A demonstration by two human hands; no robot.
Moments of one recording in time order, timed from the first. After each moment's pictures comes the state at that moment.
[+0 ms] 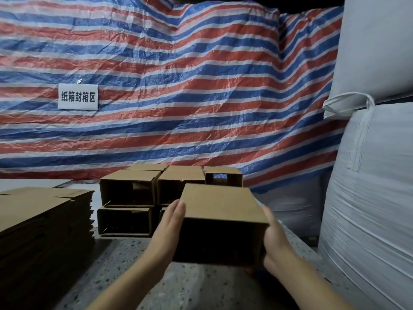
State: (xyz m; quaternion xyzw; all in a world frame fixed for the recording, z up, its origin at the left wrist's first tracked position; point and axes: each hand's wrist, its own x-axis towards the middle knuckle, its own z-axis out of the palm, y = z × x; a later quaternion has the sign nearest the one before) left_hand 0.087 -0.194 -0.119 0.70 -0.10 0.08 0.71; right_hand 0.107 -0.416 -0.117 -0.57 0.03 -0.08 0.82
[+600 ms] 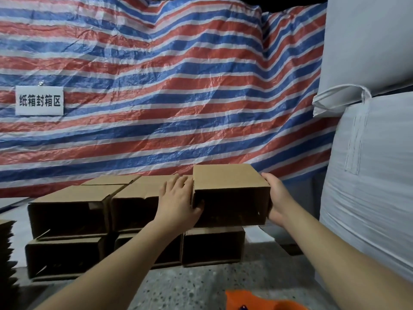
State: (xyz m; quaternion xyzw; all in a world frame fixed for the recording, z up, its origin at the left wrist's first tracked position) left_hand 0.283 -0.284 -0.071 0.91 -0.16 0.36 0.13; right_hand 0.266 -0.528 -0.049 -0.61 -0.01 -0.13 0.78
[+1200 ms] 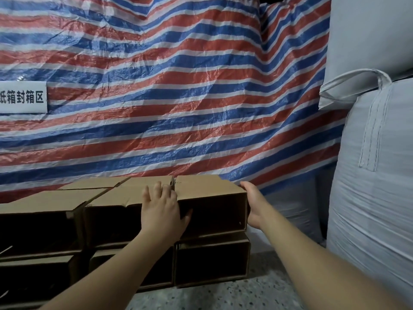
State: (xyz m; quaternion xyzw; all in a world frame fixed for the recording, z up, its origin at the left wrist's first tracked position) left_hand 0.358 -0.281 -0.099 0.93 -0.02 0.35 -0.08; right_hand 0.376 -0.511 -0.080 -0.59 0.03 0.00 0.80
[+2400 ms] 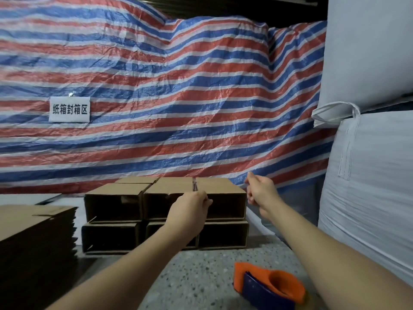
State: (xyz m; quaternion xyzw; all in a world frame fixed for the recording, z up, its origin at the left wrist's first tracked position) left_hand 0.150 -0.264 -0.048 0.91 -0.16 0.34 0.19; right_hand 0.188 -0.462 -0.022 -0.72 0.00 -0.22 0.66
